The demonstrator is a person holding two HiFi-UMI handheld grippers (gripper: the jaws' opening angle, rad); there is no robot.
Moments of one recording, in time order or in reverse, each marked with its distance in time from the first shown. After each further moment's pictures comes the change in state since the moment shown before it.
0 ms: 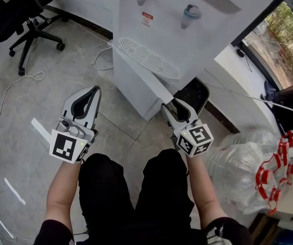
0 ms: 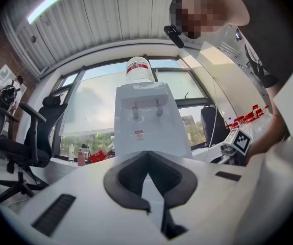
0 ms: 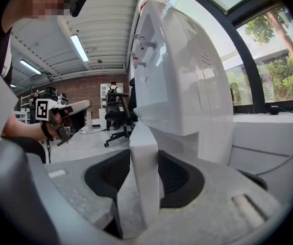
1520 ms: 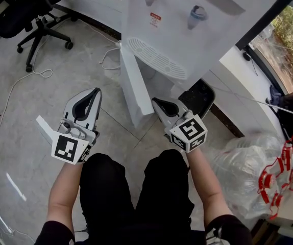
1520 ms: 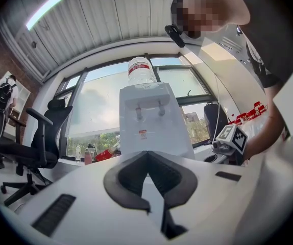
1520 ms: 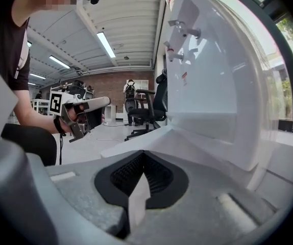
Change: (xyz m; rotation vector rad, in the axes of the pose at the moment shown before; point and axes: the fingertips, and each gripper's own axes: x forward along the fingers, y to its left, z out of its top) left arm -0.020 0.005 0.002 0.035 0.025 0.054; right arm 0.039 0.064 0.019 -0.189 0.034 0.253
